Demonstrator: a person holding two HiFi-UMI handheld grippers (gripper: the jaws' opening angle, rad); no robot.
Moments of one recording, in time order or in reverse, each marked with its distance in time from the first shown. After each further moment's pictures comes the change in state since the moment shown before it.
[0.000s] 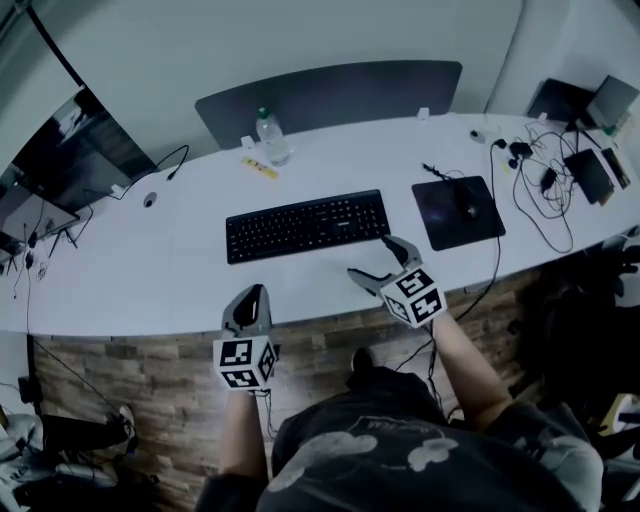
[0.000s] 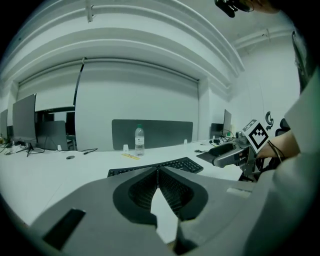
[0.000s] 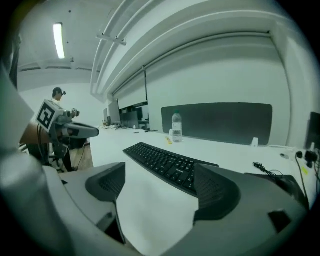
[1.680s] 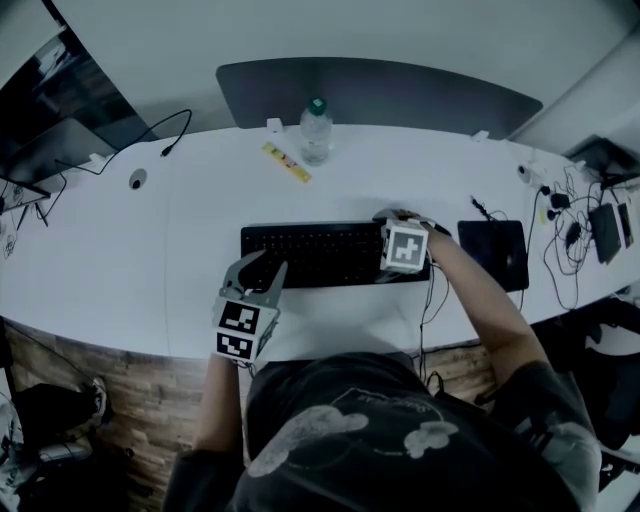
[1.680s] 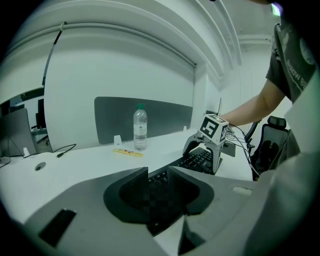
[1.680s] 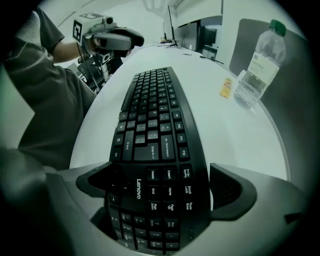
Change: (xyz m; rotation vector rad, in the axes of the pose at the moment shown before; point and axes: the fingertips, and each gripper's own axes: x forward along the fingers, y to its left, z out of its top) left arm 0.152 0.107 0.004 0.067 0.180 -0.220; right arm 0.178 -0.060 -0.069 -0.624 0.983 0.541
